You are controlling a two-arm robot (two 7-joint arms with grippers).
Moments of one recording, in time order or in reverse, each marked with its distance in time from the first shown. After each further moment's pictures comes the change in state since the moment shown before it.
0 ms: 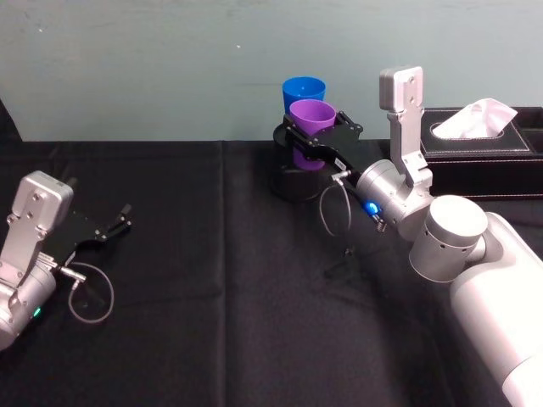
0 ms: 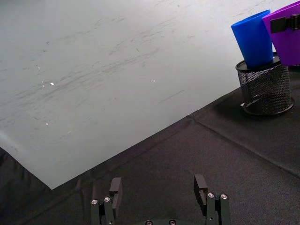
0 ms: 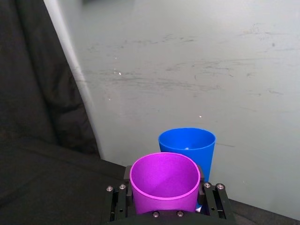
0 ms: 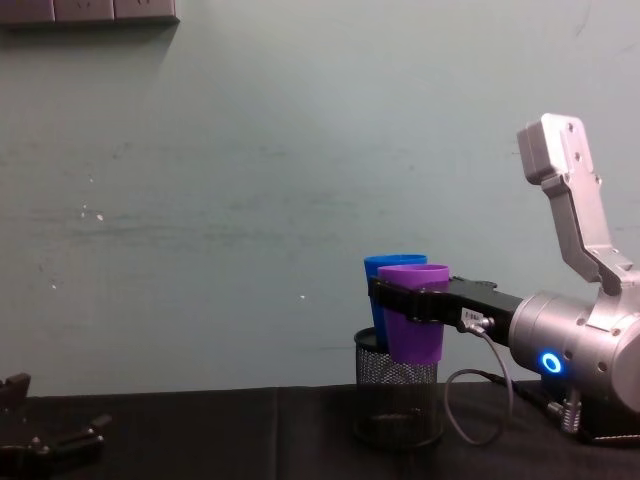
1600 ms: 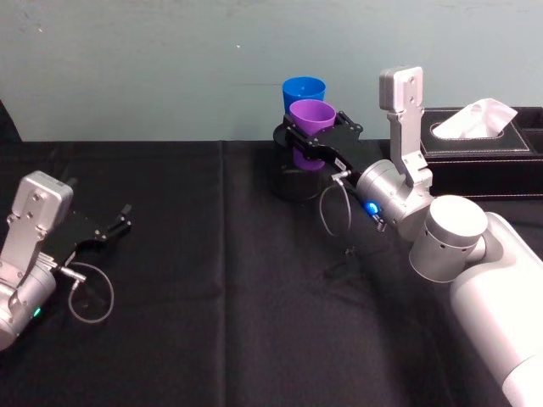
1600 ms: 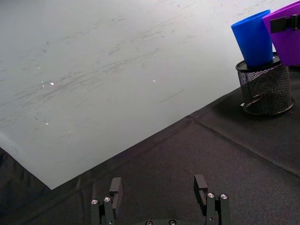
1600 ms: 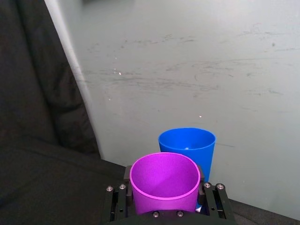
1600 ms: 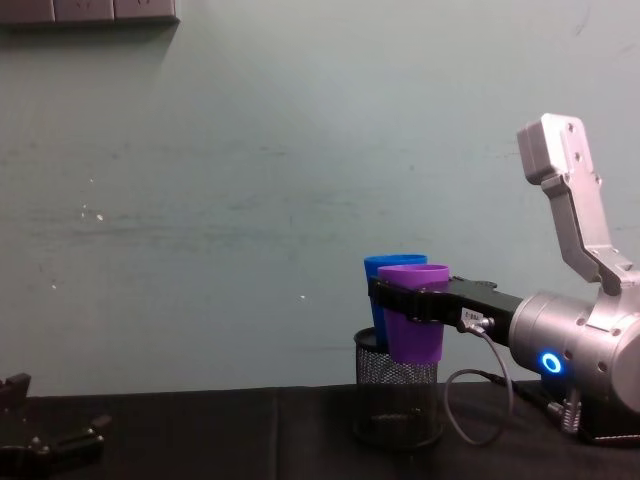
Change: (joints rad) left arm 0.000 0.000 0.000 0.000 0.000 0.000 0.000; right arm 0.000 0.000 0.000 0.000 0.000 0.000 0.000
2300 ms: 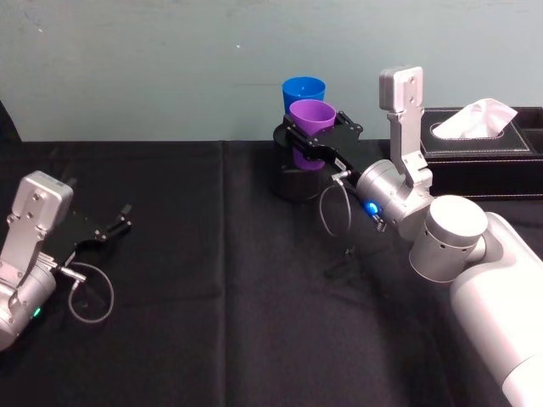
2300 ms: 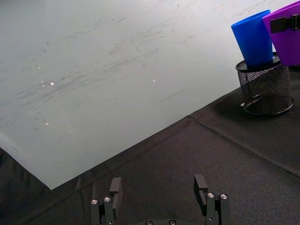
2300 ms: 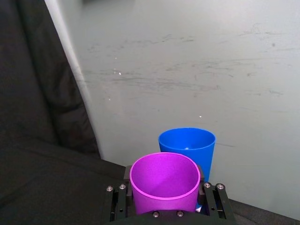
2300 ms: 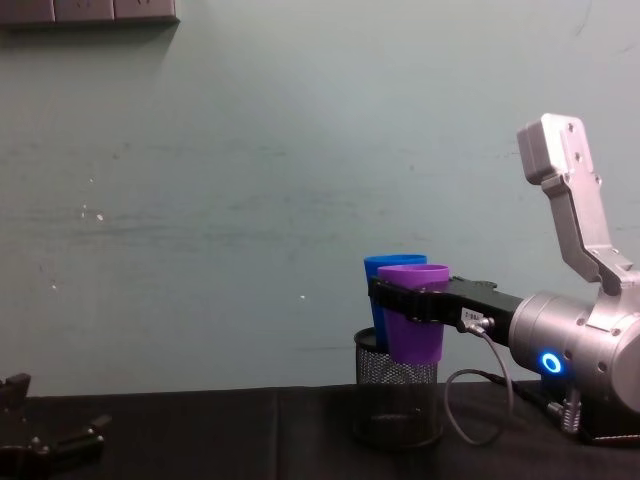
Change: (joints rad) left arm 0.000 0.000 0.000 0.000 0.000 0.000 0.000; right arm 0.000 0.000 0.000 0.000 0.000 0.000 0.000
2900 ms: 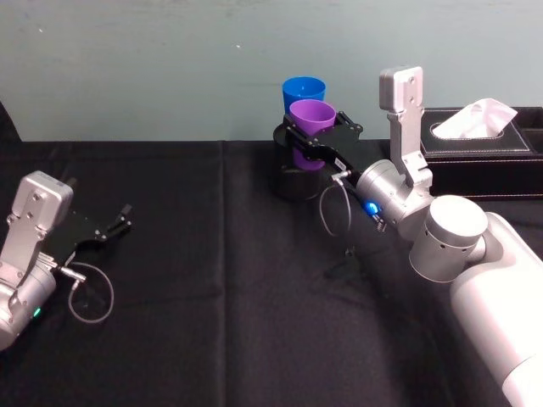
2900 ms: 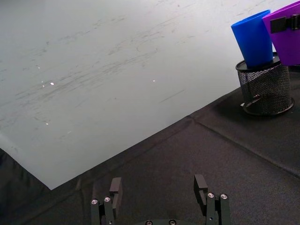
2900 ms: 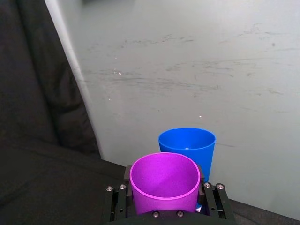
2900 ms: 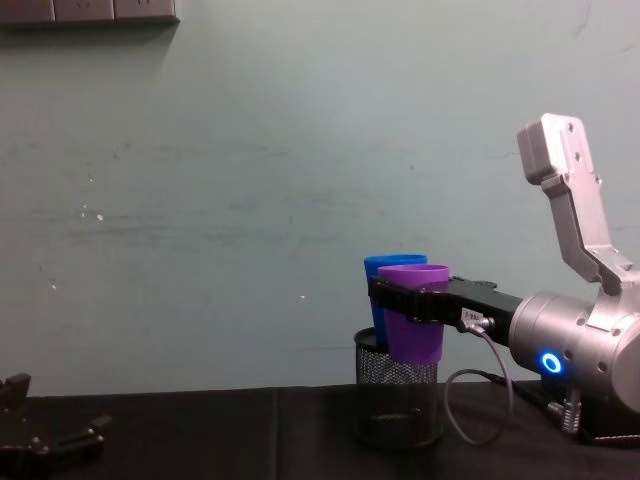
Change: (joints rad) left arm 0.000 0.000 0.000 0.000 0.000 0.000 0.000; right arm 0.000 0.000 0.000 0.000 0.000 0.000 0.000
